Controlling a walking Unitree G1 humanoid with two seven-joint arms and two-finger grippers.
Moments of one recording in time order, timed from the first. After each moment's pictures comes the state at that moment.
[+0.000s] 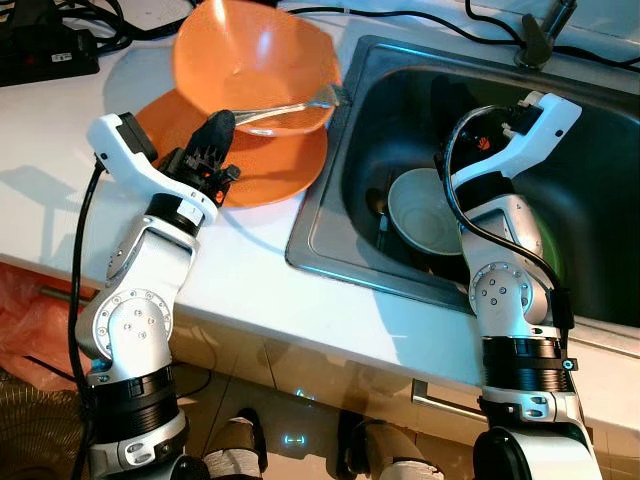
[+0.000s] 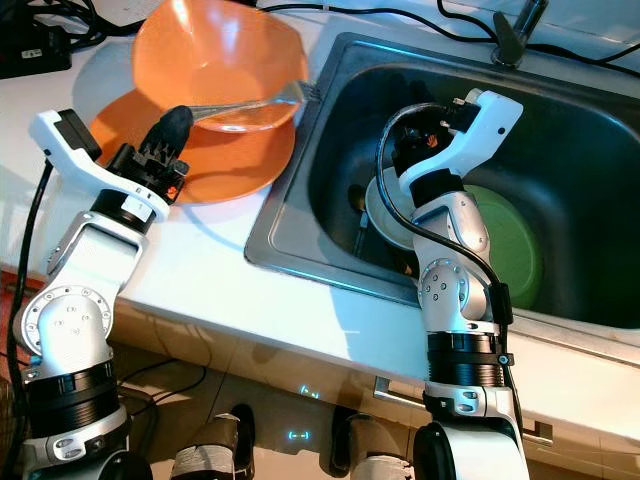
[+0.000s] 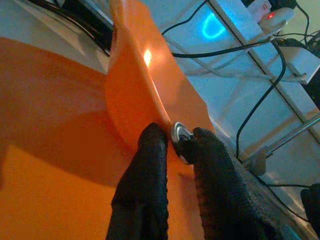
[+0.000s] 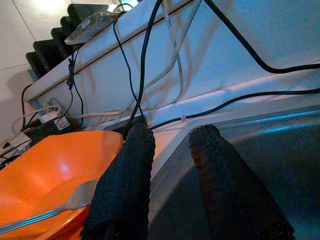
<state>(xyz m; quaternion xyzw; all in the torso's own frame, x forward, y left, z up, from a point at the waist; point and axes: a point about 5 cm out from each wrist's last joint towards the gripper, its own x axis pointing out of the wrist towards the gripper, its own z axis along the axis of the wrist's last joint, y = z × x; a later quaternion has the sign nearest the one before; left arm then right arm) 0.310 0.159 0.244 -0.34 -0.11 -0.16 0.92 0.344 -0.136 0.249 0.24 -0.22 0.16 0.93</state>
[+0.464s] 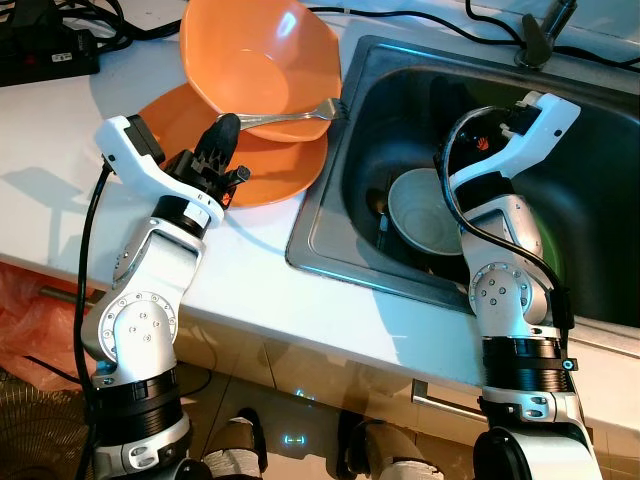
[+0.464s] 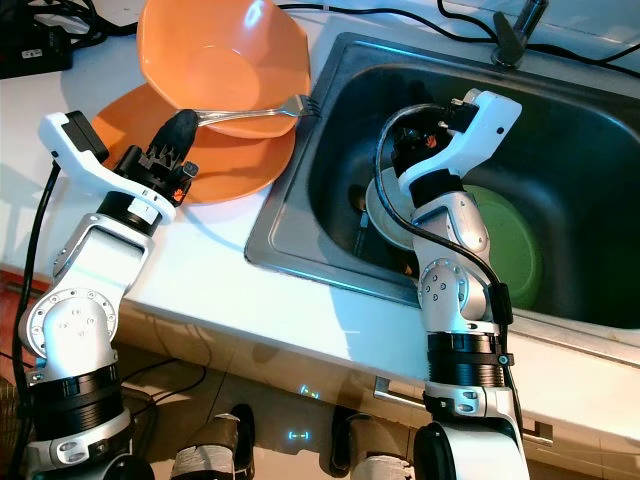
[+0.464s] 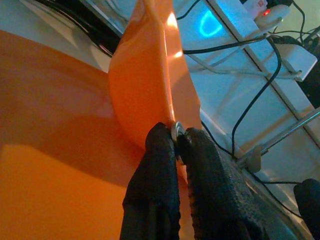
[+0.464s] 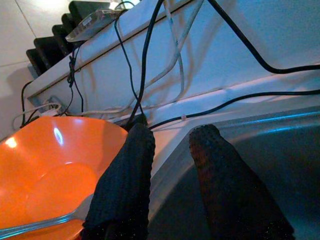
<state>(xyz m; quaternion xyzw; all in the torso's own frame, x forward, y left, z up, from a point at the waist) 0.308 0.153 0.244 -0.34 -0.11 -0.17 0.92 0.344 -0.136 0.248 0.23 -0.21 0.16 0.94</state>
